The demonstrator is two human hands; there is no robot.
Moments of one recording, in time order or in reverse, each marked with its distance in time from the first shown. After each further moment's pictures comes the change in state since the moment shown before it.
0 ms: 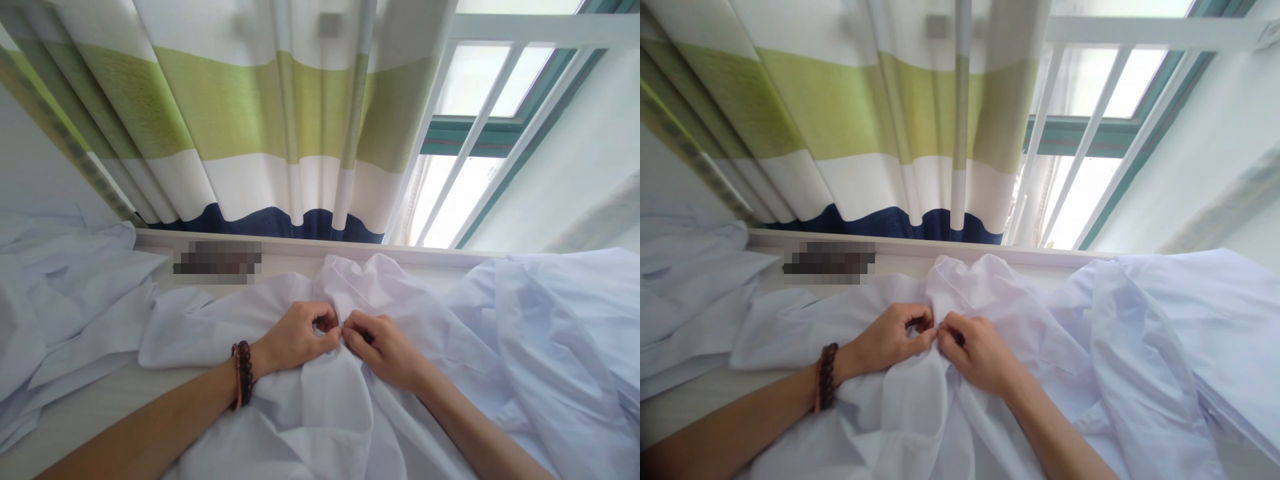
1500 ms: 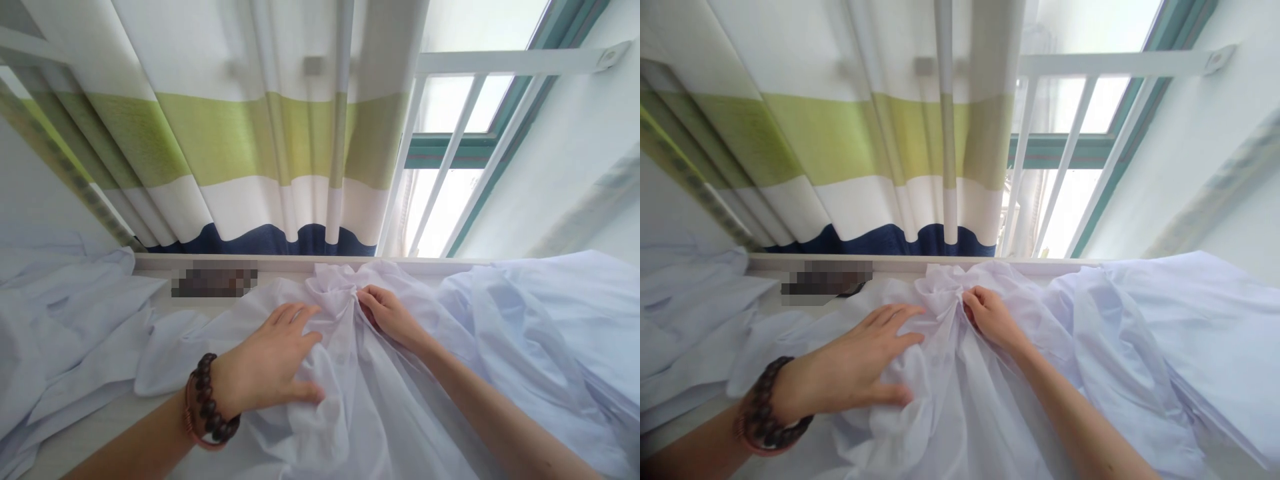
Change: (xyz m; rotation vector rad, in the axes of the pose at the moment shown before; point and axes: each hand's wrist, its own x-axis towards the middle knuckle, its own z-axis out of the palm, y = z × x) left_hand -0.017 0.045 -0.040 0.717 -0.299 0.001; right_hand 0.034 0.023 -0.035 0.302 0.243 0.263
